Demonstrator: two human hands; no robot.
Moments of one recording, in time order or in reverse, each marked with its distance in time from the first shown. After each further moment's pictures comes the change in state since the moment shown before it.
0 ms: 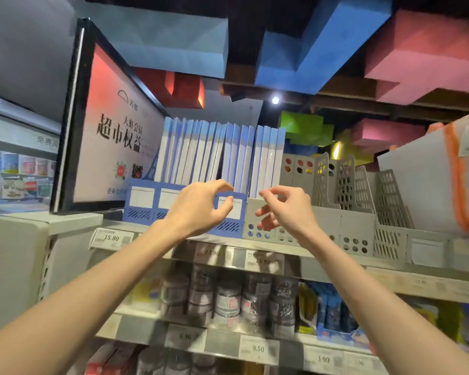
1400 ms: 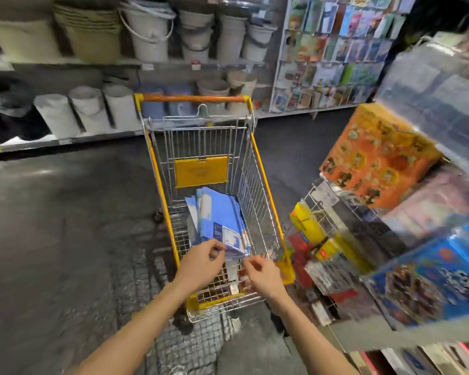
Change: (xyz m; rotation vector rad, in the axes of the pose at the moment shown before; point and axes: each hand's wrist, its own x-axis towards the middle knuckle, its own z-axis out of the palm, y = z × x) left_hand -0.811 -0.261 -0.356 0.065 -0.145 -1.627; right_hand -0.616 -0.083 0.697 0.108 -1.363 0.486
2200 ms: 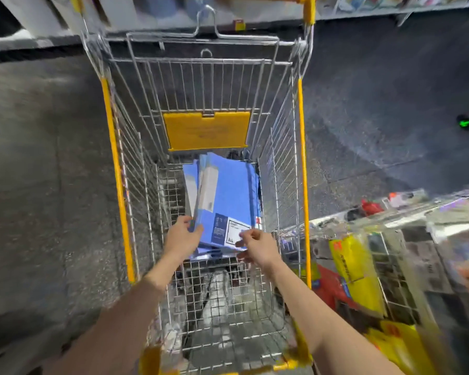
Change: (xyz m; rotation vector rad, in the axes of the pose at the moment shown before) left_hand 0.268 -0.121 0.060 -0.166 0.037 -0.692; right_hand 0.305 0.016 0.019 0.070 -0.313 0.392
